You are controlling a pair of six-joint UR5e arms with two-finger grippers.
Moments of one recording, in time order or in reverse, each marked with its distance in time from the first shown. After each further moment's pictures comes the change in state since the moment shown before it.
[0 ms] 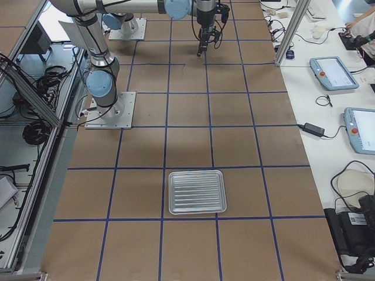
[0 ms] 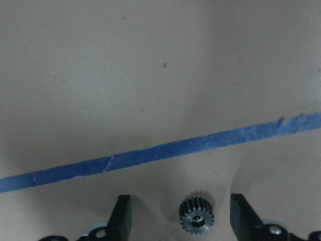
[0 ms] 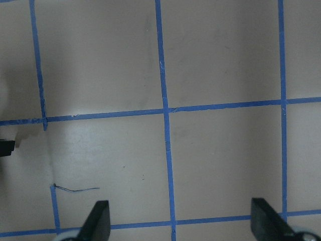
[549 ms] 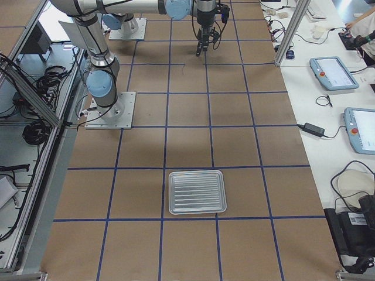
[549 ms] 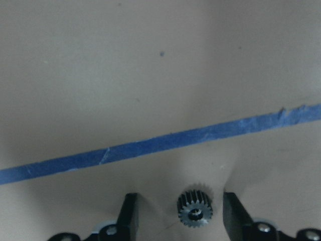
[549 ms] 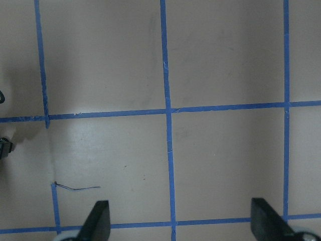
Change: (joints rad) left arm -0.005 0.006 0.000 -0.041 0.001 -0.003; right arm 0.000 0.002 0.001 -0.003 0.009 -0.012
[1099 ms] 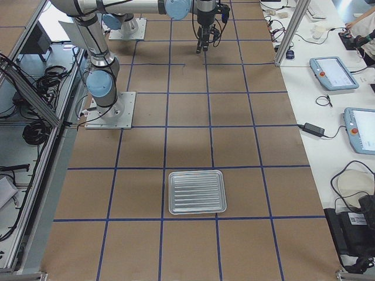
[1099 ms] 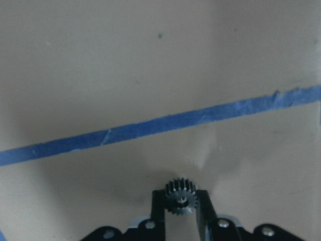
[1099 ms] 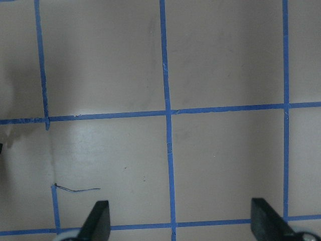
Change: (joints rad) left arm 0.019 0.032 0.019 -0.030 0.008 0.002; right arm 0.000 0.001 0.000 -0.006 0.000 0.003
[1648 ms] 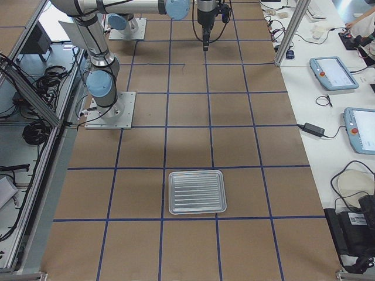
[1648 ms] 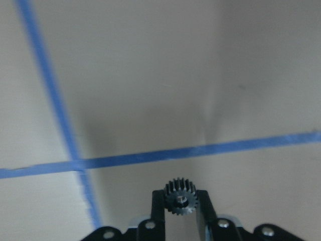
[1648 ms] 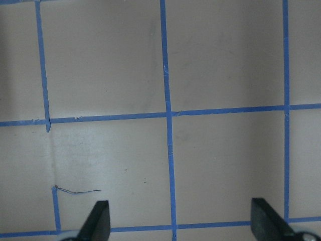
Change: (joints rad) left arm 0.273 0.079 0.074 -0.082 0.033 0.012; right arm 0.000 0.001 0.000 -0.006 0.001 0.000
